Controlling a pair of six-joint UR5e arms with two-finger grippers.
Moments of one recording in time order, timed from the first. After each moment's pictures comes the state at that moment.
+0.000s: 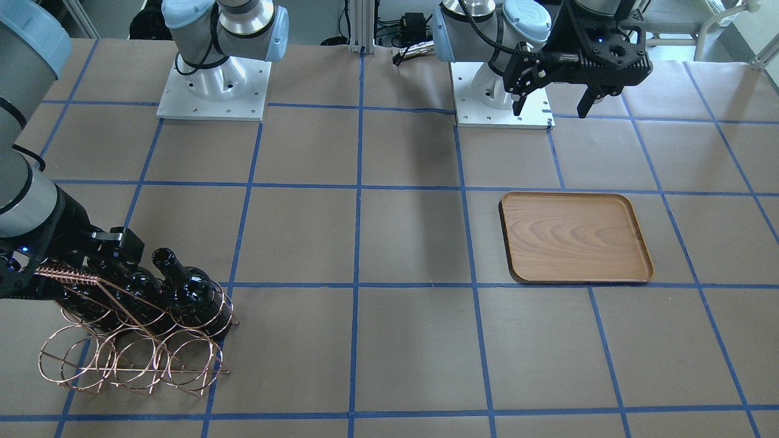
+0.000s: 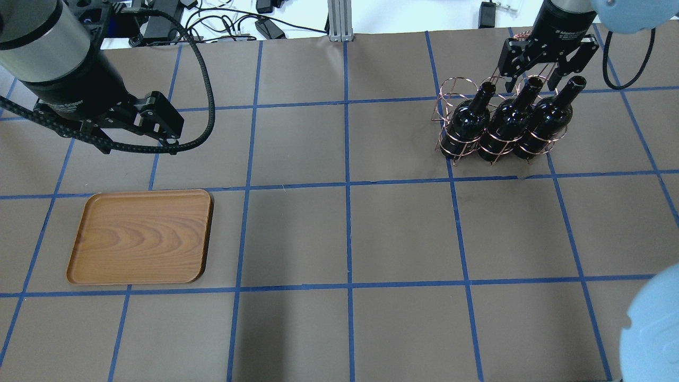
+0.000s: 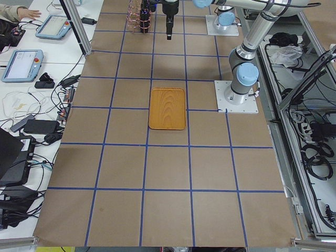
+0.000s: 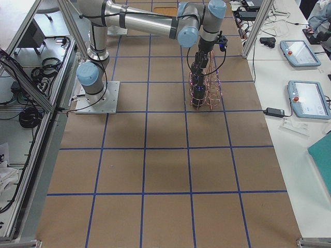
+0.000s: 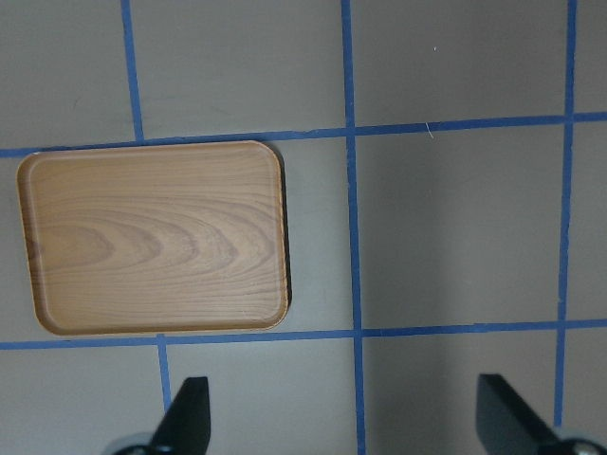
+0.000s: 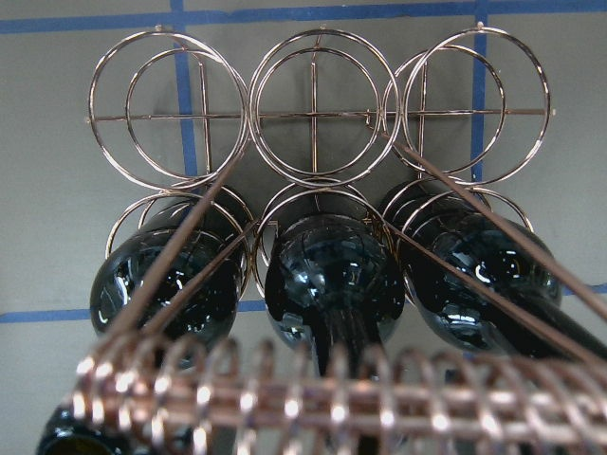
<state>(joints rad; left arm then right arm) -1.53 -1.44 -1.59 -1.68 1.61 0.08 1.42 -1.25 1.39 -1.65 -1.61 -0.13</state>
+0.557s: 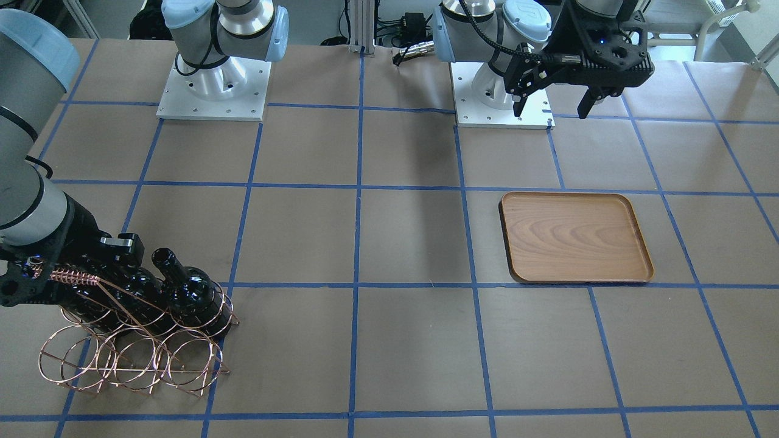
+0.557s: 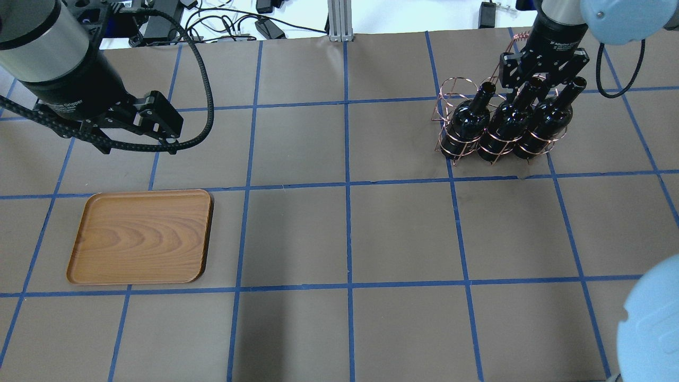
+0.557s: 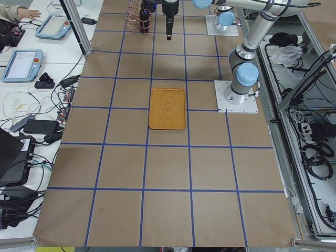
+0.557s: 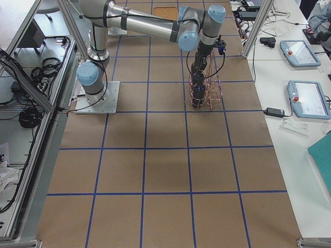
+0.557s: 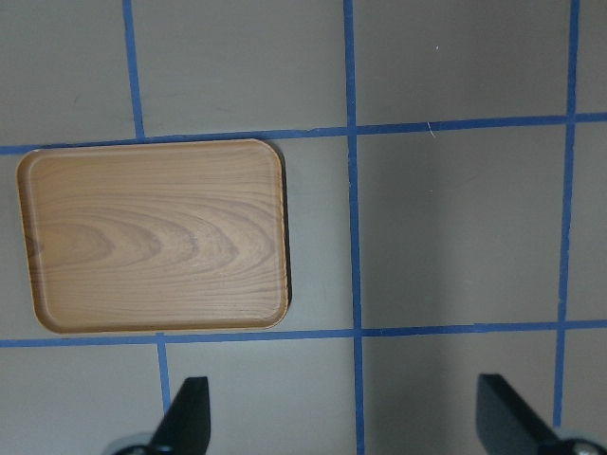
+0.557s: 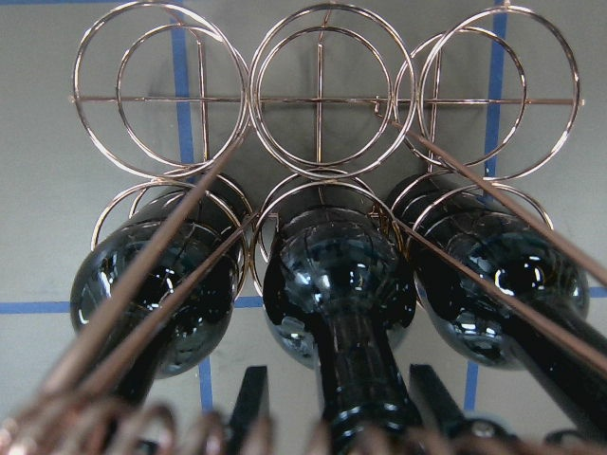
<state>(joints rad) -1.53 -1.44 -1.59 -1.68 1.61 0.07 1.42 -1.24 1.41 -1.66 -1.61 -0.15</state>
